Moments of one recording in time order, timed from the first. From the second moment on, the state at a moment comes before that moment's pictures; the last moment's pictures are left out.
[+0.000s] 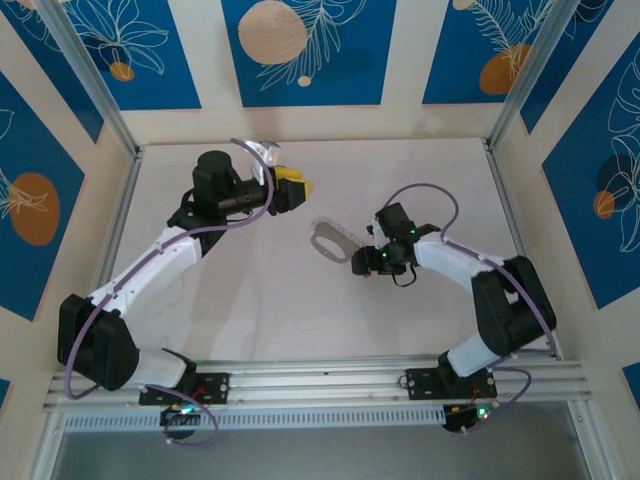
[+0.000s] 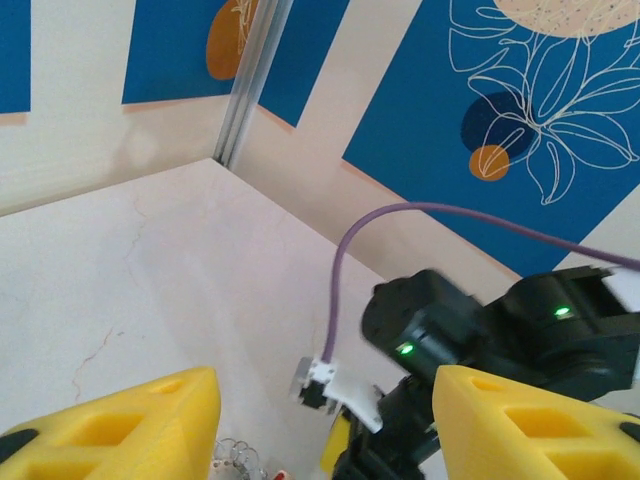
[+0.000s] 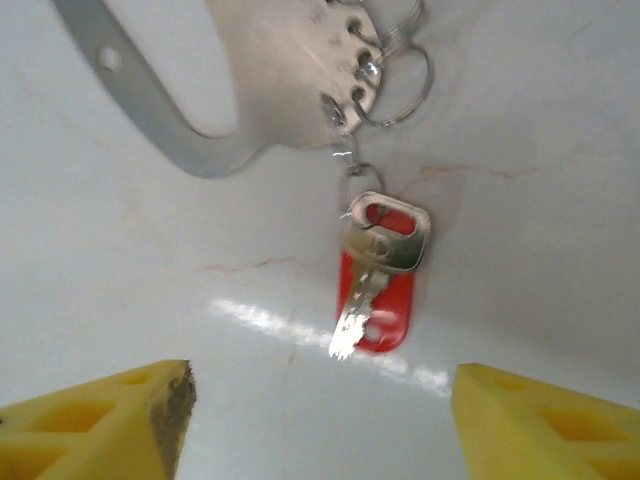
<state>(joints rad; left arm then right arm) -0.44 1.38 1.13 0.08 0.69 -0.31 0.42 1.50 0.88 -0.56 -0.24 0.35</state>
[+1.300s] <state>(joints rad) -0.11 1.27 0.36 0.57 -0.13 0.08 0.02 1.35 0.46 0.31 0.27 0.26</state>
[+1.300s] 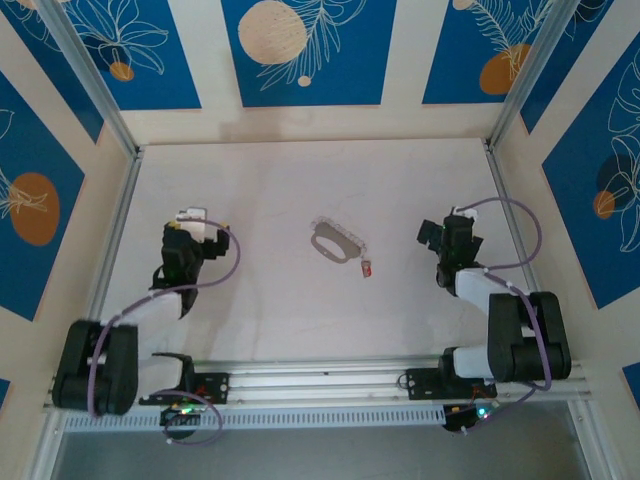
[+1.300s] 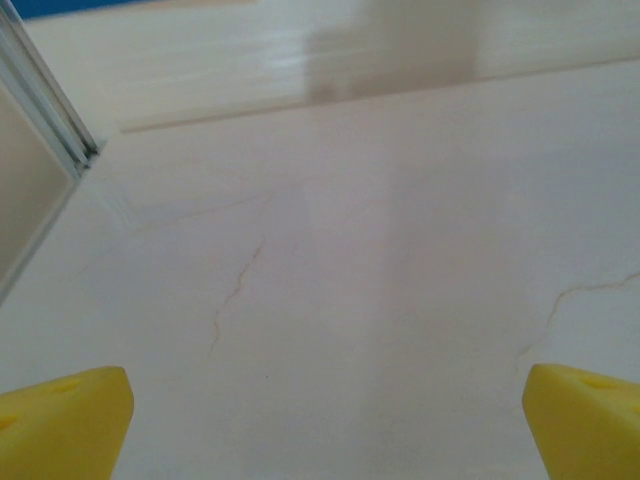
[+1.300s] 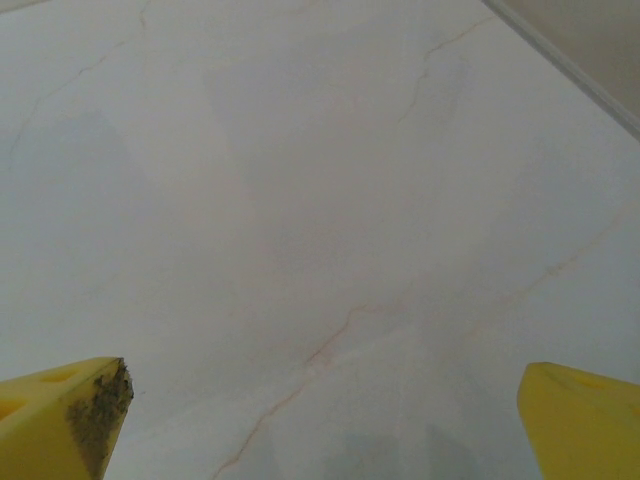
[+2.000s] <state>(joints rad) -0.07 1.56 0.38 0.79 0.03 0.08 0.02 1.53 0.40 0.72 -0.02 0.12</state>
